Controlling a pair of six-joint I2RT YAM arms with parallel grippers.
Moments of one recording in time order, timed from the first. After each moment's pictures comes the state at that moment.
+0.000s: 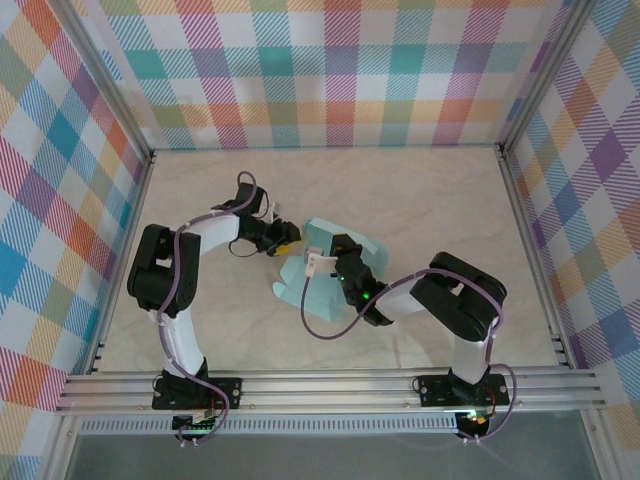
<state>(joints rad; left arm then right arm) -0.28 1.89 1.18 -0.39 0.60 -0.60 0.92 1.85 0.66 0.98 0.68 -1.26</state>
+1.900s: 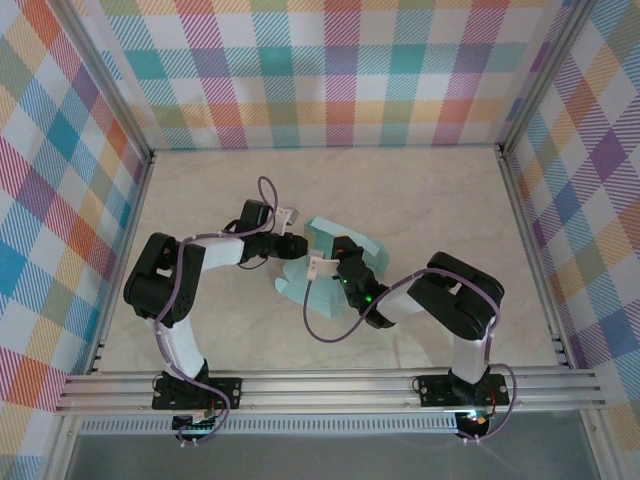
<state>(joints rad) -0.35 1.83 0.94 0.05 0.57 -0.22 0.92 1.87 0.63 1.05 0.66 -1.30</state>
